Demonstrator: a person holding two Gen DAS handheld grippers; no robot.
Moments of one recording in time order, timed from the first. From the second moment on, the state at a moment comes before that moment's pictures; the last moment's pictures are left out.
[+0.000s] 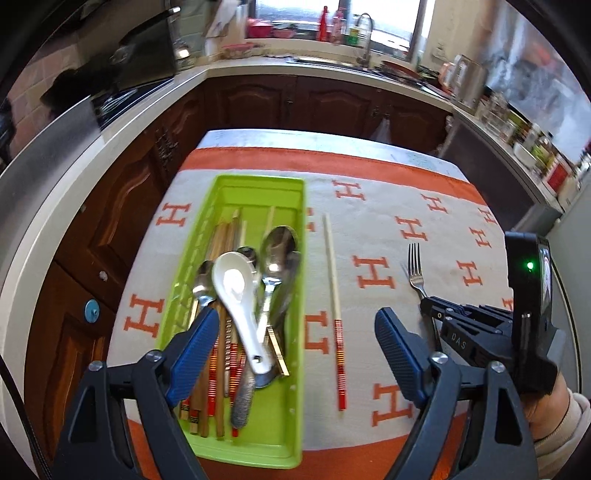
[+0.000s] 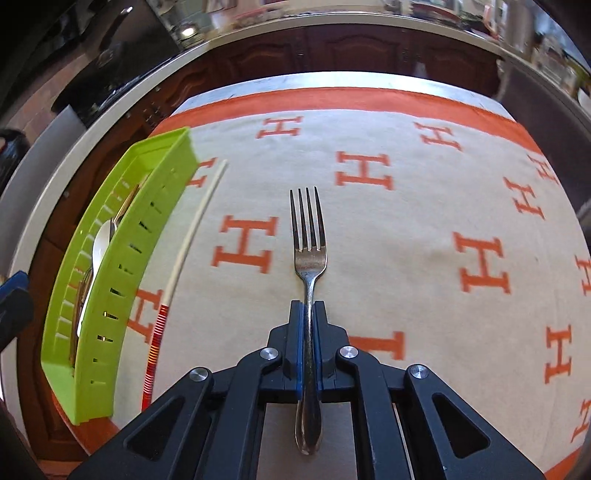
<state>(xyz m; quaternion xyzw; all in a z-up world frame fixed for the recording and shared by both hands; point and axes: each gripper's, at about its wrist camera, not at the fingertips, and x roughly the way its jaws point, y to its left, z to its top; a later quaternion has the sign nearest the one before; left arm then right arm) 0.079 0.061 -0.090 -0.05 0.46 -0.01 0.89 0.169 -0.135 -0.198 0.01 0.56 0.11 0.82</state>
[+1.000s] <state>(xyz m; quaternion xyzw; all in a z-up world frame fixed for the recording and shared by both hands) 0.167 0.006 -0.173 -0.06 0.61 -0.02 0.79 0.141 -0.242 -0.187 0.16 0.53 0.12 0.82</state>
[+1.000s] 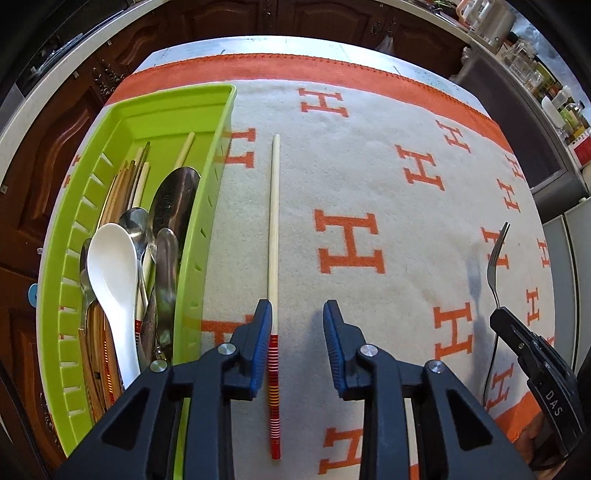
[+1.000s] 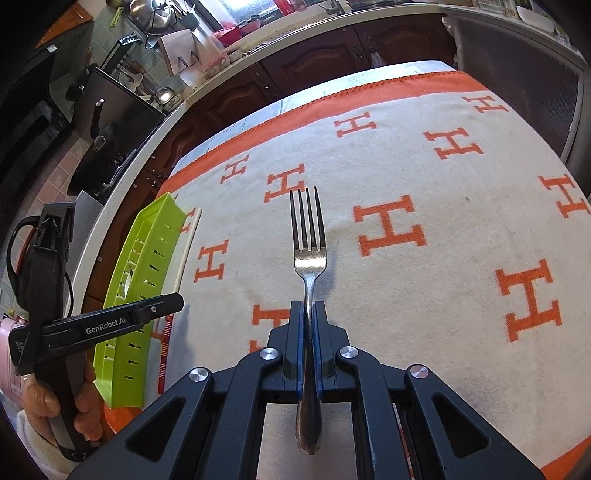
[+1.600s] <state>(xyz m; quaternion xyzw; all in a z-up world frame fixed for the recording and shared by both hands) 0.187 -0.035 -0.181 0.02 0.62 0.00 0.79 0.142 -0.246 -0.188 0.19 0.53 0.13 0.82</state>
